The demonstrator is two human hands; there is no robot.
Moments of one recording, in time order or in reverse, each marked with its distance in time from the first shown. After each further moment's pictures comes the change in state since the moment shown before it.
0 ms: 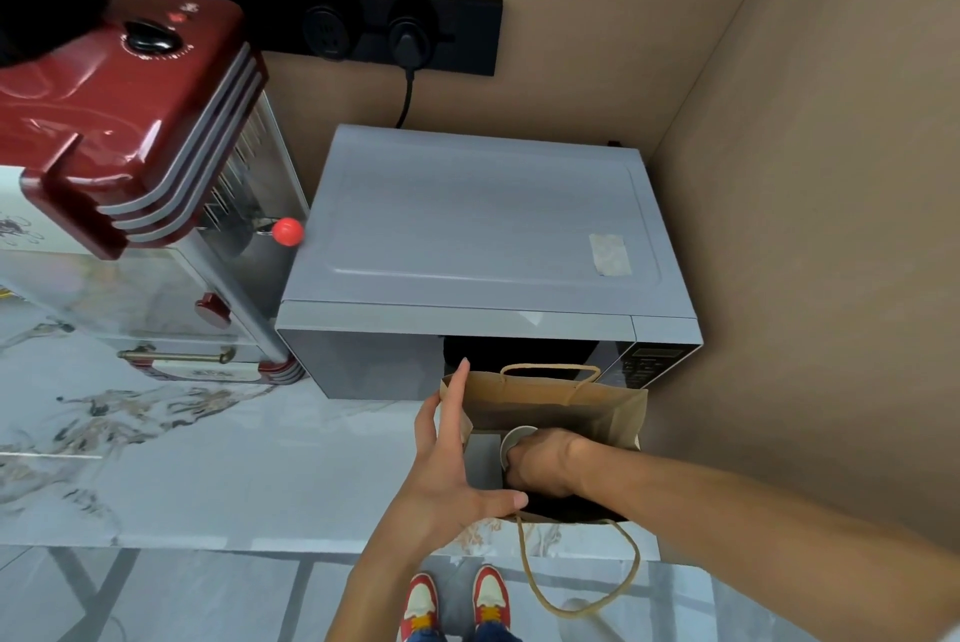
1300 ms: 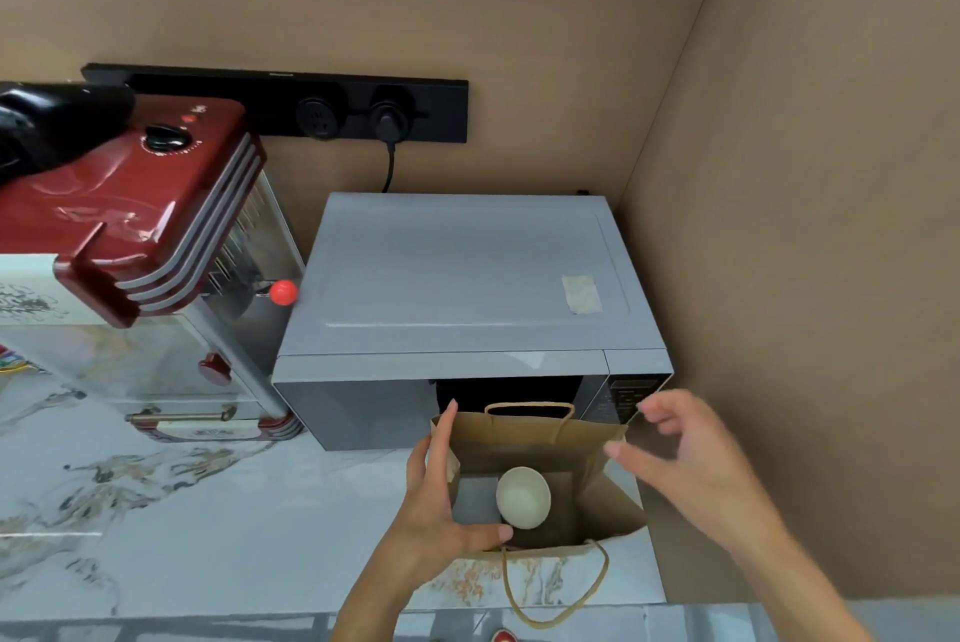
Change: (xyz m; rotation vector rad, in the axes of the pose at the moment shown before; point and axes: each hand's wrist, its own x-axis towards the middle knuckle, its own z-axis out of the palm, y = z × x) left_hand -0.001 0.005 -0.005 -0.109 -0.067 -0.018; right_hand -0.182 0.028 0.017 1.369 0.982 0.502
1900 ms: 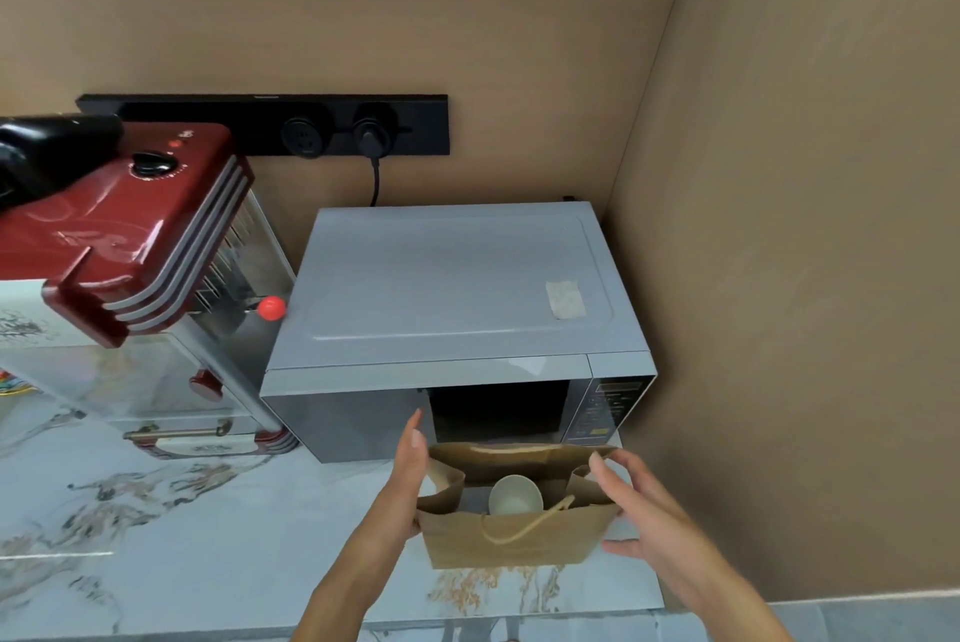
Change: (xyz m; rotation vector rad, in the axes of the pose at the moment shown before) left_hand 0.009 0.018 -0.008 -0.274 0.134 -0.229; right_hand 0.004 0.055 0.041 0.577 -0.280 0.361
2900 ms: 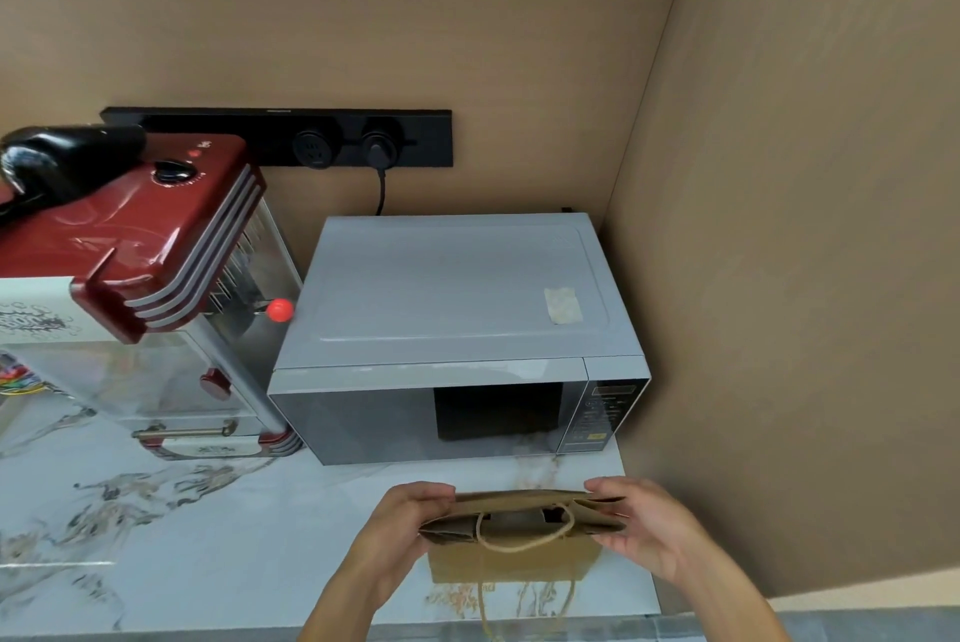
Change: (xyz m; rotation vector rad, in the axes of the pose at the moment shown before) left_hand 0.015 -0.048 -0.012 -0.218 0.015 -0.213; right_hand 0.047 0.025 -0.017 0.305 0.046 0.183
